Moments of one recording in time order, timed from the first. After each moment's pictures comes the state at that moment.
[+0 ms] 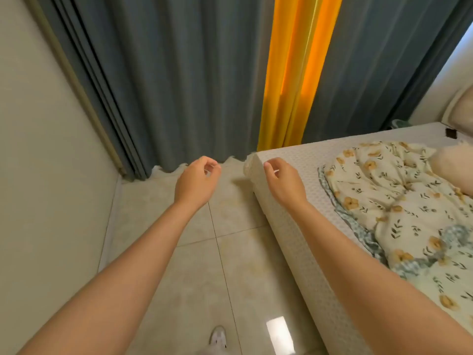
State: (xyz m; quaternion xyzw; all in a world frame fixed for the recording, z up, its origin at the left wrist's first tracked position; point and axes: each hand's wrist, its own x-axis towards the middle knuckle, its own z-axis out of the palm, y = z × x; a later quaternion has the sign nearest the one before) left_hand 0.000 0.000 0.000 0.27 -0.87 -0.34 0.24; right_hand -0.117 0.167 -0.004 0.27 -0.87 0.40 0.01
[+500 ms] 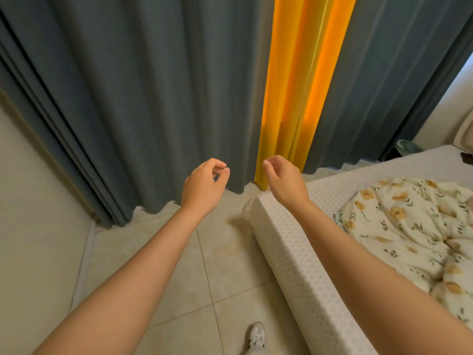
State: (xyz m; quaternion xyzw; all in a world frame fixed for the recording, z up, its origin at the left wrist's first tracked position) left_hand -0.312 -0.212 0.022 0.21 -0.87 -0.36 0.25; right_hand -0.414 -0.052 0.030 0.25 -0.87 0.42 0.03
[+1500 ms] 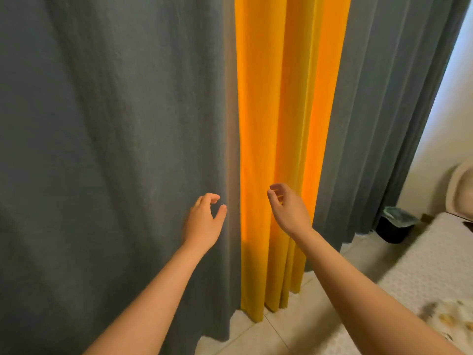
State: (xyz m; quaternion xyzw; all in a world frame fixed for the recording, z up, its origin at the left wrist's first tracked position) left_hand -0.960 -0.509 0.086 0.09 -0.89 -0.34 0.29; right_hand -1.019 -0.309 0.117 0.17 -0.87 0.43 0.17
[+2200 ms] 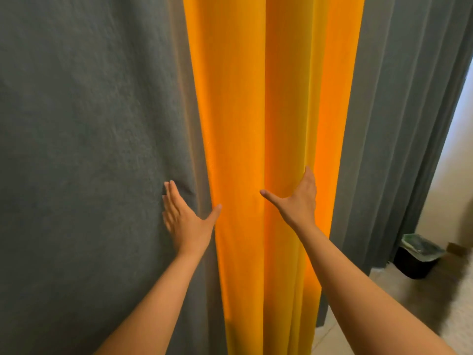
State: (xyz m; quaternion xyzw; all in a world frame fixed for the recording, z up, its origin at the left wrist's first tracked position) left_hand -1.305 -0.515 0.131 0.17 -0.83 -0.33 0.42; right_hand -1.403 -0.311 0.145 0.08 -0.84 0.48 0.25
